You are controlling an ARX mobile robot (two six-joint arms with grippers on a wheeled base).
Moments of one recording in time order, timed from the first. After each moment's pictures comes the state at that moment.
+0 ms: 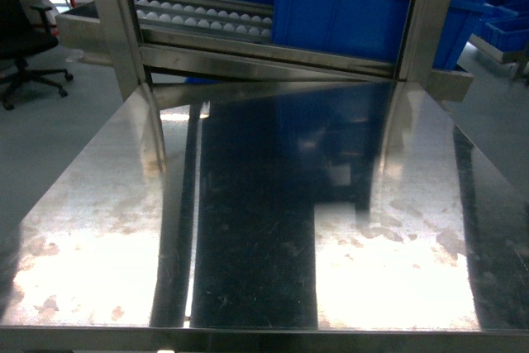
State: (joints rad) left arm 0.00 0.01 0.01 -0.01 0.00 -0.01; right arm 0.00 0.00 0.01 -0.01 0.00 0.00
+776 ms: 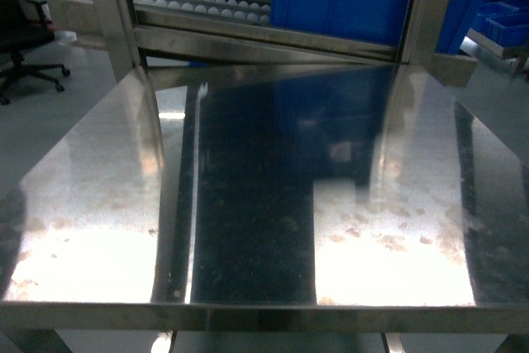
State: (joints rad) left arm 0.00 0.01 0.01 0.00 0.00 -0.01; right arm 0.00 0.00 0.01 0.00 0.00 0.00
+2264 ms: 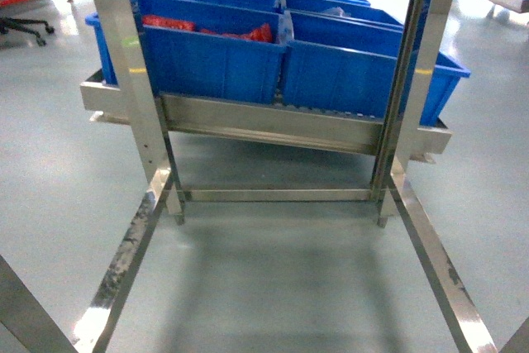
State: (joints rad) left arm 0.00 0.01 0.01 -0.01 0.00 -0.01; right arm 0.00 0.00 0.01 0.00 0.00 0.00
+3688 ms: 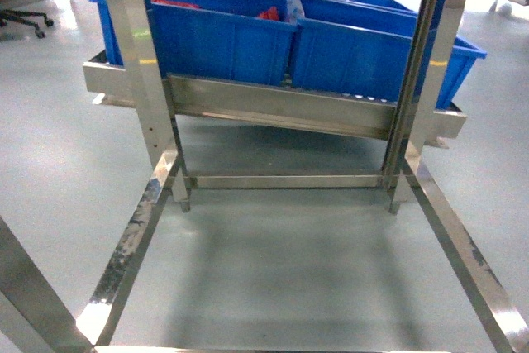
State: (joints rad) left arm 0.00 0.01 0.01 -0.01 0.00 -0.01; right arm 0.00 0.00 0.01 0.00 0.00 0.00
